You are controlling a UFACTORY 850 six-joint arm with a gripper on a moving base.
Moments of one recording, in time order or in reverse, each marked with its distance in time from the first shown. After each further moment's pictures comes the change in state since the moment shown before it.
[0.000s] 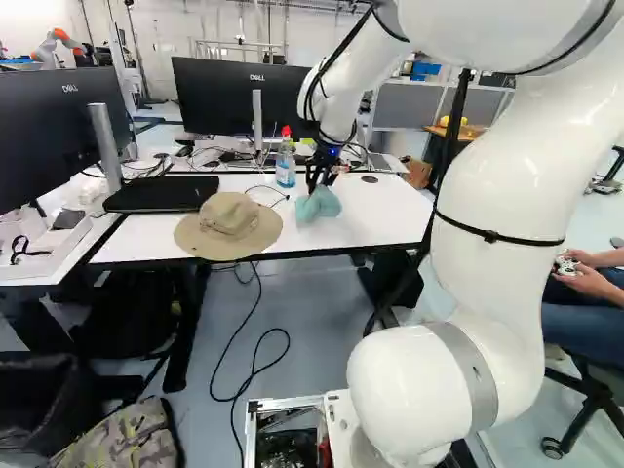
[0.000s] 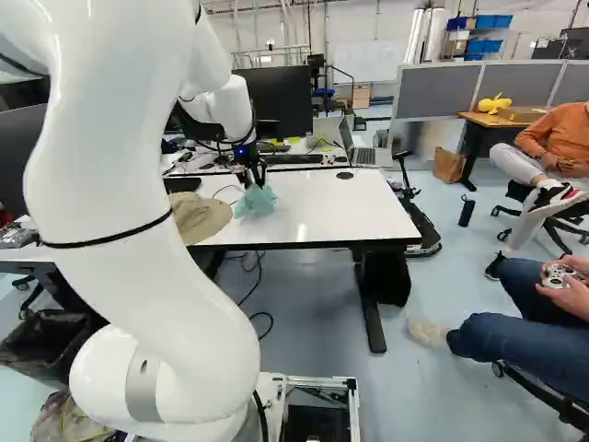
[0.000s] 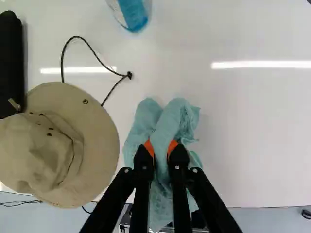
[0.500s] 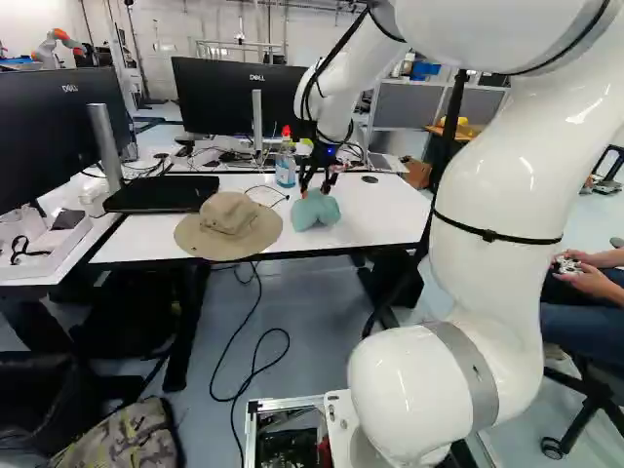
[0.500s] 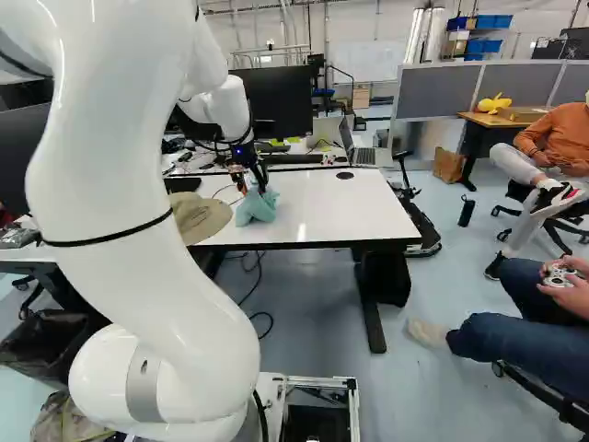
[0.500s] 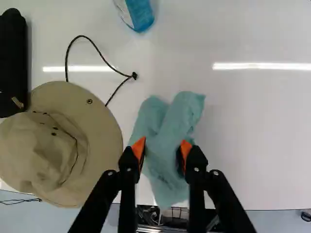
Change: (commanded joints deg) arm 0.0 0.0 0.0 0.0 0.0 0.0
